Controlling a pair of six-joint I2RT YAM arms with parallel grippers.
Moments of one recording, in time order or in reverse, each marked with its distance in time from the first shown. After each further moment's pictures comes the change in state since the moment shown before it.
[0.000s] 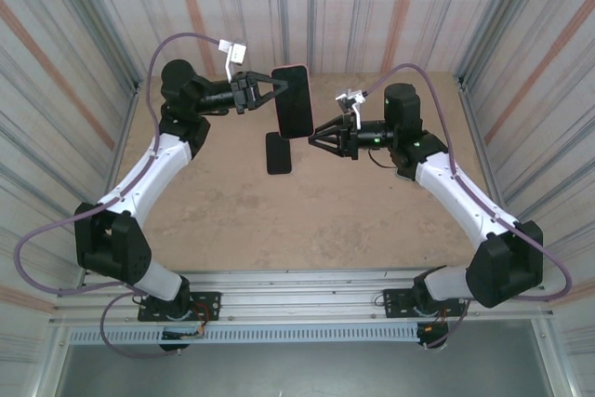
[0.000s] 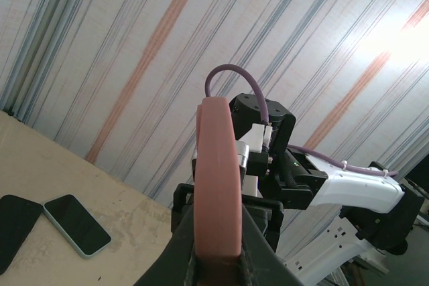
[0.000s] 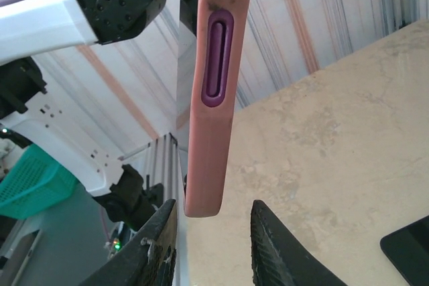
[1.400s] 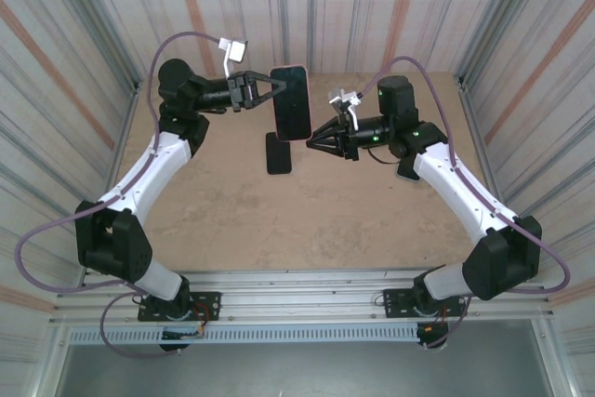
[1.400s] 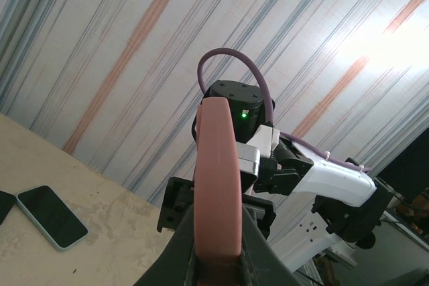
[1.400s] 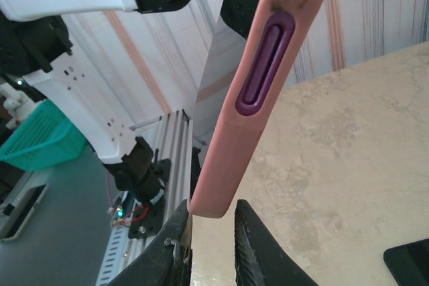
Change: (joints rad) left arm 0.010 0.012 0.012 0.058 0.059 -0.124; right arm 0.019 0.043 0.129 -0.243 -0.069 -0.261
